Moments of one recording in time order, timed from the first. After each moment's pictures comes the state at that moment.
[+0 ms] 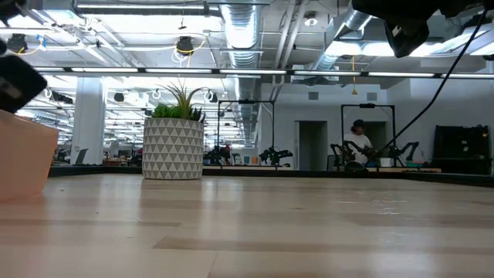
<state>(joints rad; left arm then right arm) -0.94 1.15 0.21 0.63 -0.48 -0.71 0.66 1.26 0.51 0.55 0.63 0.24</state>
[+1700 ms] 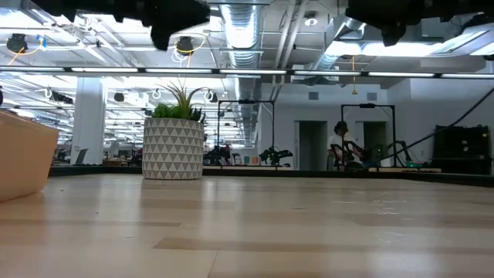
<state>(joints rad) -0.04 1.02 0.57 0.44 -0.20 -0.10 0.30 0.78 0.42 0.34 0.45 -0.07</state>
